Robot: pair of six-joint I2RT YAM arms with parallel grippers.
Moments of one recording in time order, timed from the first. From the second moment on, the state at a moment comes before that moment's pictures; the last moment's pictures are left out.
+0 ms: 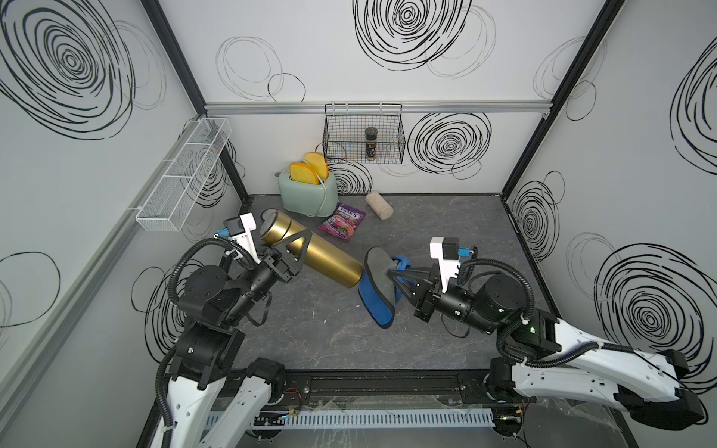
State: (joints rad) left arm -0.22 0.61 1.02 -0.33 0.35 -0.77; right arm 1.20 0.83 0.95 -0.02 0.16 0.49
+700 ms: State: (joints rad) left arm -0.24 0.68 0.83 -0.23 0.07 -0.46; right arm 0.88 0.74 1.10 -0.51 0.39 0.47
